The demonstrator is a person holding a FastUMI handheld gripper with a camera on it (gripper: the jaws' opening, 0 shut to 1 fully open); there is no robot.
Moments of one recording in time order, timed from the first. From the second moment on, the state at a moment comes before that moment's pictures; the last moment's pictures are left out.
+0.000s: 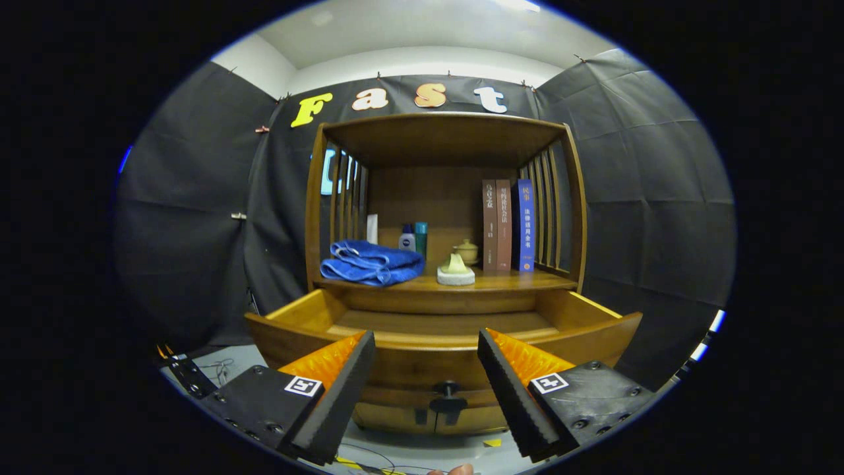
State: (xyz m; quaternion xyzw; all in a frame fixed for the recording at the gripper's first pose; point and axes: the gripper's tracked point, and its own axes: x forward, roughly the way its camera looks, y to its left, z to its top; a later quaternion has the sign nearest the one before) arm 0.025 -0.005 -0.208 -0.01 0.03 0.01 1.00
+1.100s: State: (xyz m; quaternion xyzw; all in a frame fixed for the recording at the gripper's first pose) arm 0.058 -0.024 -0.281 -0.02 0.08 -0.02 1.00
